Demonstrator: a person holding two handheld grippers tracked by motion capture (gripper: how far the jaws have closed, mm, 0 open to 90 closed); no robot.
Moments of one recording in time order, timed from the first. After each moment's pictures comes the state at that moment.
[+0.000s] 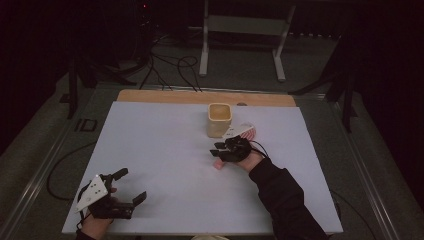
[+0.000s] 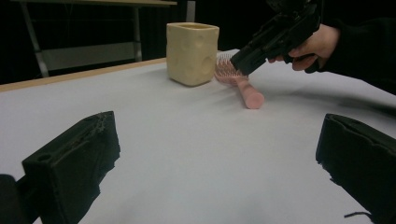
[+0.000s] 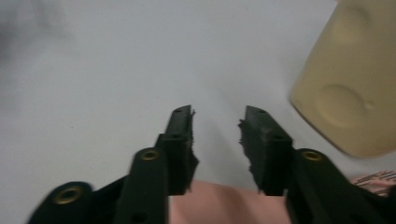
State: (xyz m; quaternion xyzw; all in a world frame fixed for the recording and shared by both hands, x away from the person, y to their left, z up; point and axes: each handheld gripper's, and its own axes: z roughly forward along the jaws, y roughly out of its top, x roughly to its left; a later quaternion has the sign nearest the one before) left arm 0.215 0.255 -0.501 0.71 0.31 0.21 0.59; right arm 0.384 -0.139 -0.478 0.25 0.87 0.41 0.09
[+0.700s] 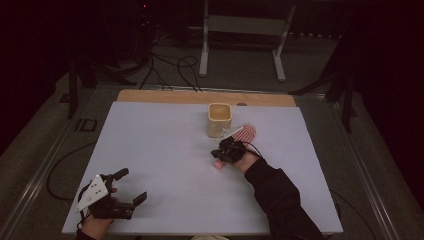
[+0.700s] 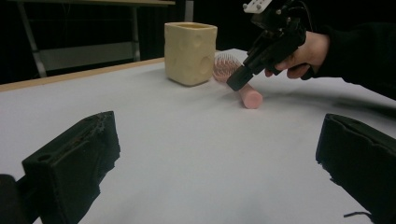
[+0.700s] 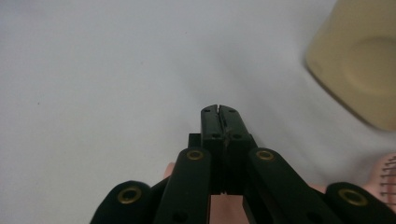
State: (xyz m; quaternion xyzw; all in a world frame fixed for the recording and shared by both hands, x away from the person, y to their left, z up) left arm 0.216 0.254 -0.501 0.71 0.31 0.21 0.59; right arm 0.391 -0.125 -0.496 0.27 0.90 0.34 0.08
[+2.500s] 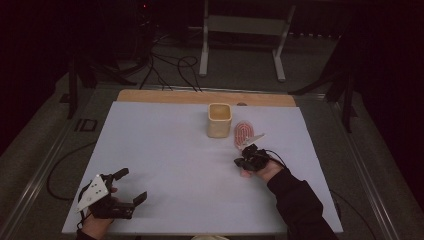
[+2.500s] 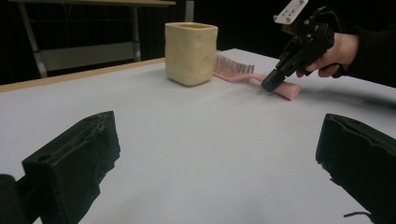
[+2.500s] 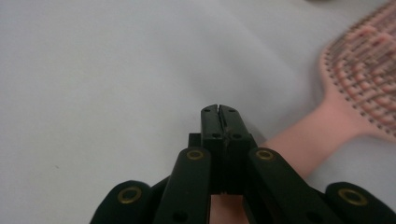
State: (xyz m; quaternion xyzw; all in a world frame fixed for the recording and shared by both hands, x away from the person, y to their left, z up) left arm 0.216 0.254 -0.501 0.71 0.31 0.21 0.59; right arm 0.366 -0.194 -0.500 0.33 0.90 0.29 0.08
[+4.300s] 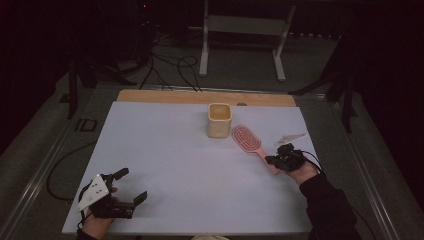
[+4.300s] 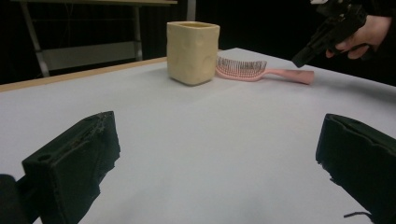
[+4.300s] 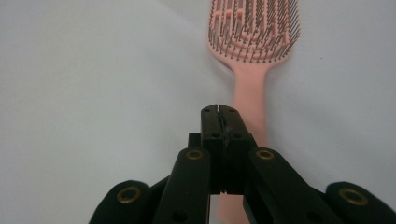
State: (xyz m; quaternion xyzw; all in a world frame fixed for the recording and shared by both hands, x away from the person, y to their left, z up) left arm 0.216 0.253 -0.501 0.71 0.31 0.21 0.59; right arm 0.349 -0.284 -0.470 0.38 0.87 0.30 0.11
